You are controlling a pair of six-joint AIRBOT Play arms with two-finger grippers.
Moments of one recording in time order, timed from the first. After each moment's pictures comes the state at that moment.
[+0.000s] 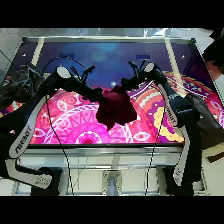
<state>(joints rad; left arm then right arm) -0.25 -1.56 1.43 0.75 -1.32 -1.32 0.17 -2.11 2.06 -0.90 1.30 1.40</state>
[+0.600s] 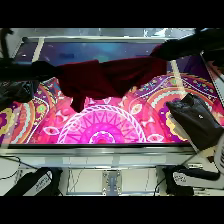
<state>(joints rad) 0.12 -1.00 1.43 0.75 -1.33 -1.32 0.09 -1.33 2.08 -1.07 1.56 1.38</state>
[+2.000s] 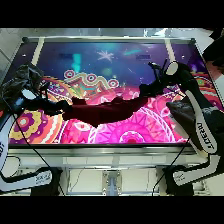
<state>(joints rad) 0.16 -1.35 0.95 1.06 -1.00 -1.33 0.14 -1.61 1.51 -1.21 1.29 1.52</state>
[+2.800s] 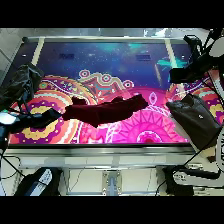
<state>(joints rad) 0.34 -0.87 0.57 0.92 -0.98 -1.33 0.01 -1.39 1.75 -1.46 1.59 1.50</state>
